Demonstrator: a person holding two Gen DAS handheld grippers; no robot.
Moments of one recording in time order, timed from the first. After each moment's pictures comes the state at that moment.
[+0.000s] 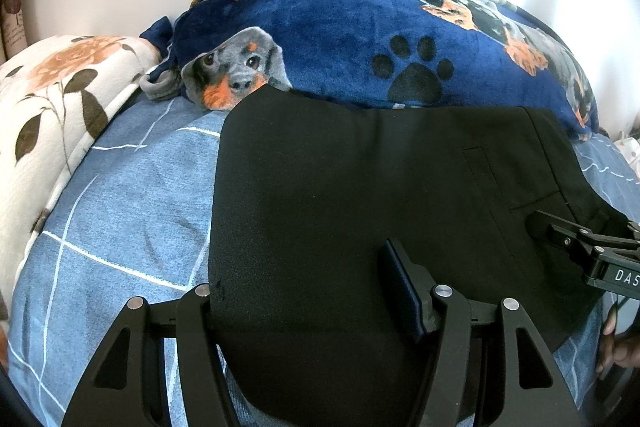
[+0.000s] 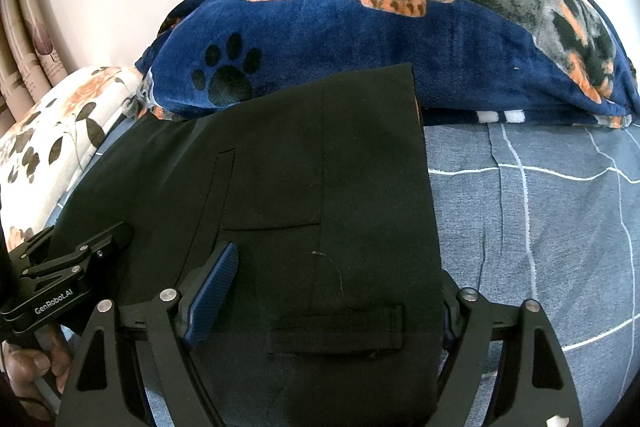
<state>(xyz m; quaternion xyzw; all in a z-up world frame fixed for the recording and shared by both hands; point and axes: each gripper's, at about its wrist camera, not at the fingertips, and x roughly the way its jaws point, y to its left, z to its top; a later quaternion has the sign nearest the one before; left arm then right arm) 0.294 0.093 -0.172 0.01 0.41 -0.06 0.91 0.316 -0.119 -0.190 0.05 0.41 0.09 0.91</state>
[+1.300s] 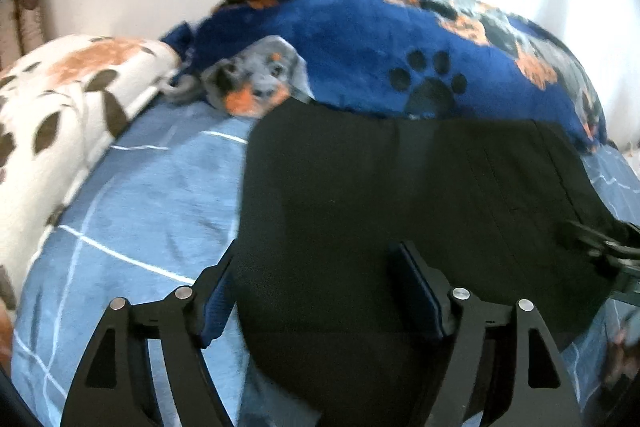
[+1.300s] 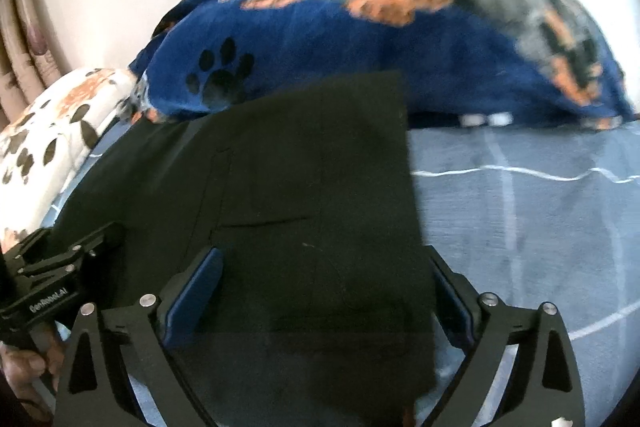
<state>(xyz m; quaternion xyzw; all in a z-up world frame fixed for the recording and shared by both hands) 0.286 0.110 -0.166 0.01 0.39 -0.03 0.92 0.297 -0.126 -0.179 0.04 0.39 0.06 0.92</state>
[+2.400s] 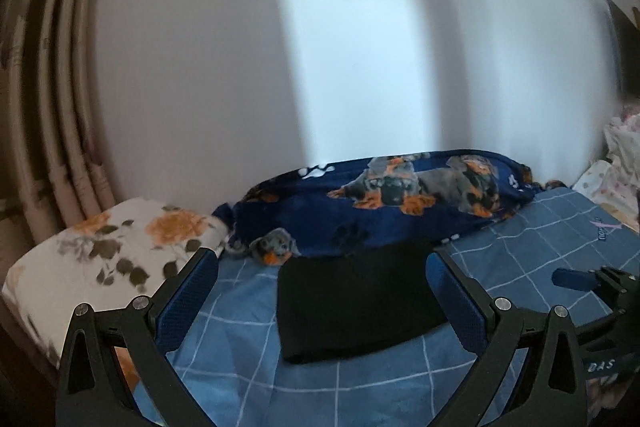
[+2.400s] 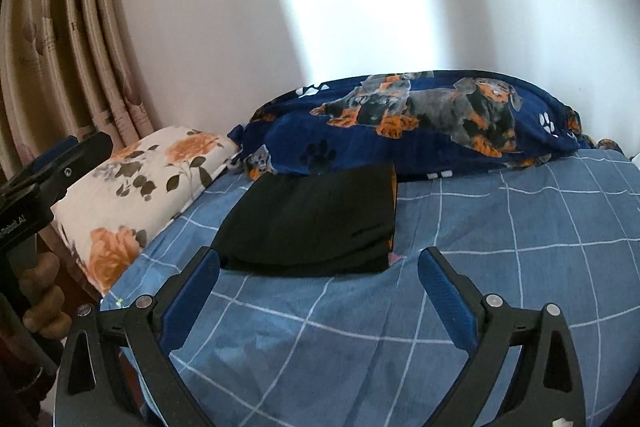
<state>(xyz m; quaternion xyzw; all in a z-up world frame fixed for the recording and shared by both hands) 0.089 0.083 0.042 0.10 0.18 -0.03 0.98 0.084 -0.150 -0.047 0.06 0.27 0.15 0.95</state>
